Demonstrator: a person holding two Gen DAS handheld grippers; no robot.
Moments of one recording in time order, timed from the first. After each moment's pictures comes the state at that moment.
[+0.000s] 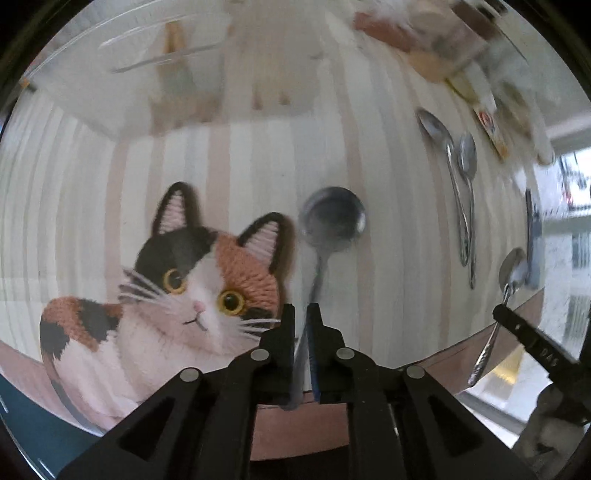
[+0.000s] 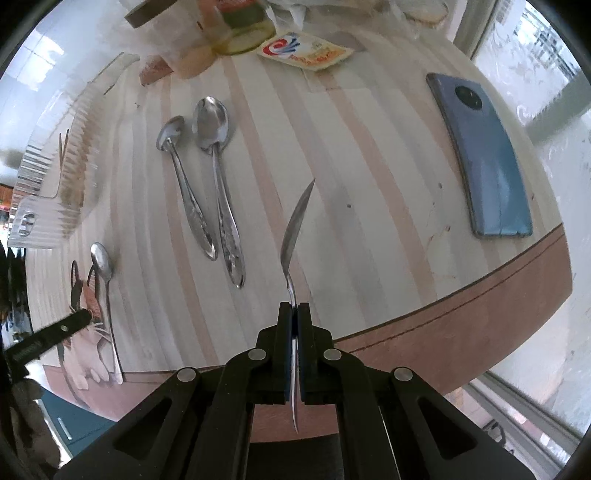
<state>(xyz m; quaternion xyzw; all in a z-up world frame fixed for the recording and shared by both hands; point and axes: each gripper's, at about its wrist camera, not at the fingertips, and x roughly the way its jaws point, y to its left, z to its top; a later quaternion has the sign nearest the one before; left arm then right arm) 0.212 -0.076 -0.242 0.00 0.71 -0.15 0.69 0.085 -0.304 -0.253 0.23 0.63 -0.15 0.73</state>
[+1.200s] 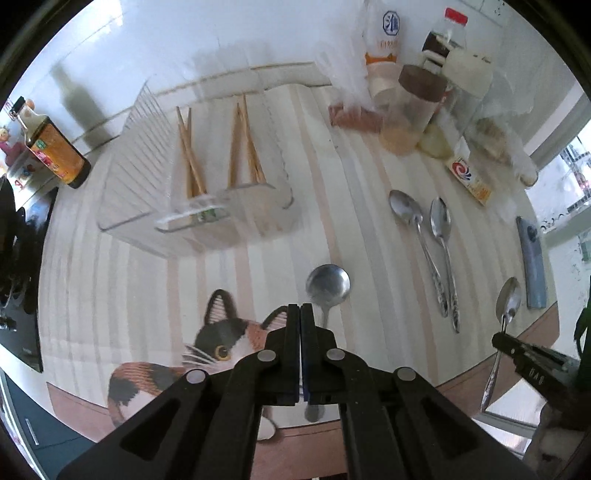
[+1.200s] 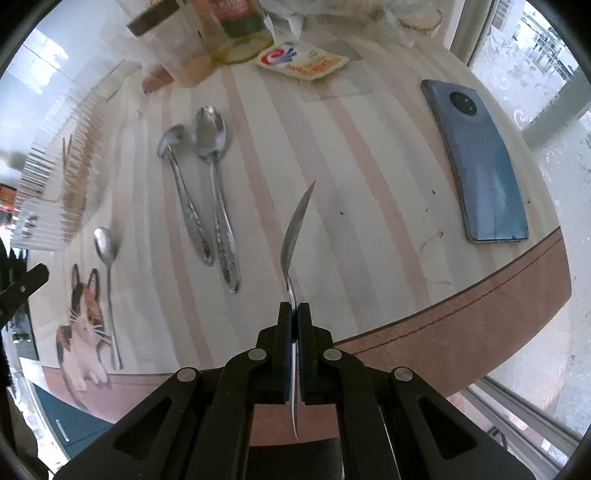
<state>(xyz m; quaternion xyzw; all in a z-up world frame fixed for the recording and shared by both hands) 0.219 -0.088 -0.145 0.07 0.59 -0.13 0.79 0.082 -0.299 -0.243 0.23 0.61 -0.15 0.75</state>
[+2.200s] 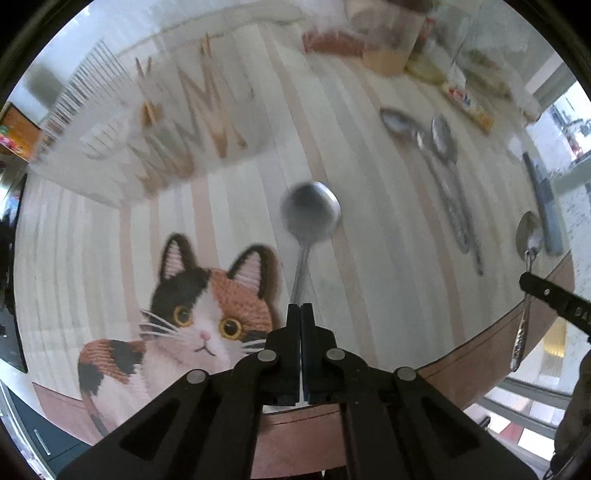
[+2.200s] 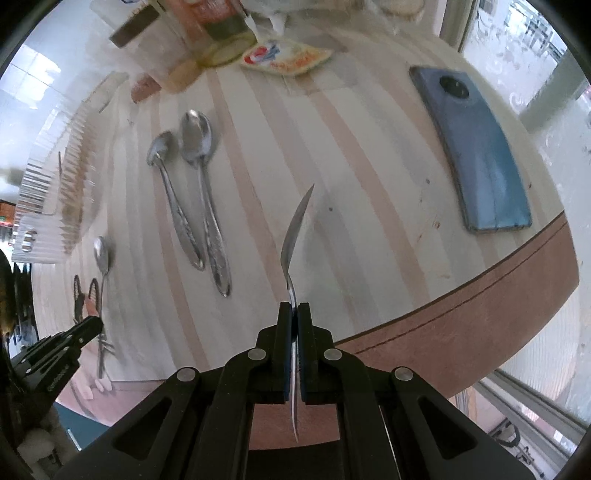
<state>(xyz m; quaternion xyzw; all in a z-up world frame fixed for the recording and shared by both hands) 0.202 -0.122 -0.211 0.10 0.64 -0.16 0.74 0.080 -0.307 -0.248 0.25 0.61 -0.15 0.74</state>
